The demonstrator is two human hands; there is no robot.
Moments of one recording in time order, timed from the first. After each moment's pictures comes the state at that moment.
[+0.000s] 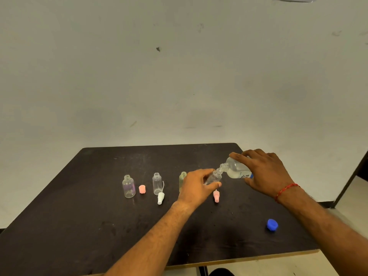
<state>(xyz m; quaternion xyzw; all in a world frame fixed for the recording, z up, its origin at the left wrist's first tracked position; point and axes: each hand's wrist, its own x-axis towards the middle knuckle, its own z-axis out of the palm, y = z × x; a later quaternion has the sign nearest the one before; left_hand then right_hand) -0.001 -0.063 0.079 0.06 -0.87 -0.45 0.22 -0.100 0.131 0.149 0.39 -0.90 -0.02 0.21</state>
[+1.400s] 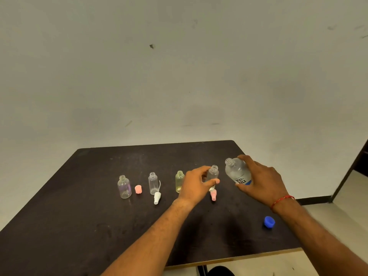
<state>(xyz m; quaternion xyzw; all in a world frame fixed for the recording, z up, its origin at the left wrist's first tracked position) -0.034 -0.067 0.054 0.07 -0.86 -0.46 0.21 -0.101 0.142 0.113 0.33 -0.92 0.15 0.16</state>
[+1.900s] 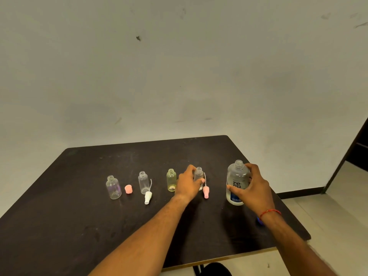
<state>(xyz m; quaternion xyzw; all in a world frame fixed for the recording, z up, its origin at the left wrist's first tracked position) -0.076 -0.074 0.015 0.18 -0.86 -0.45 0.17 -0.106 0.144 0.051 0.17 -0.88 0.43 0.08</state>
